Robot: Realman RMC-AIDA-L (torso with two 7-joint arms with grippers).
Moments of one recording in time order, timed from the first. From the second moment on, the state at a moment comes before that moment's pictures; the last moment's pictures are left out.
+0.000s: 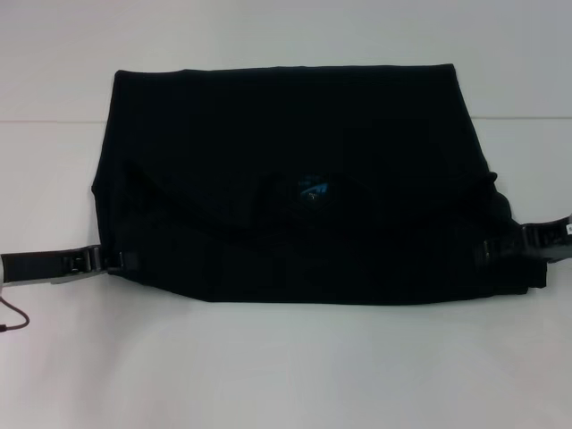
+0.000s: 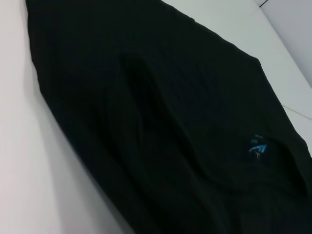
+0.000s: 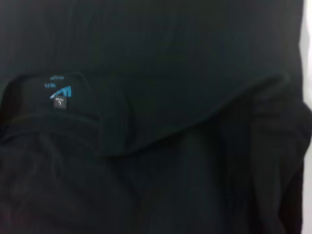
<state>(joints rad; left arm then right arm) -0.54 -1.95 0.66 0.54 2.15 1.27 -2.12 0.77 1.96 -0.74 -0.69 -2.62 -1.31 2.53</state>
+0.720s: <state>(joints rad) -0.54 -1.96 0.62 0.53 2.15 1.28 -2.11 0.75 1.97 -0.75 -0.68 -2.62 -1.32 2.51</state>
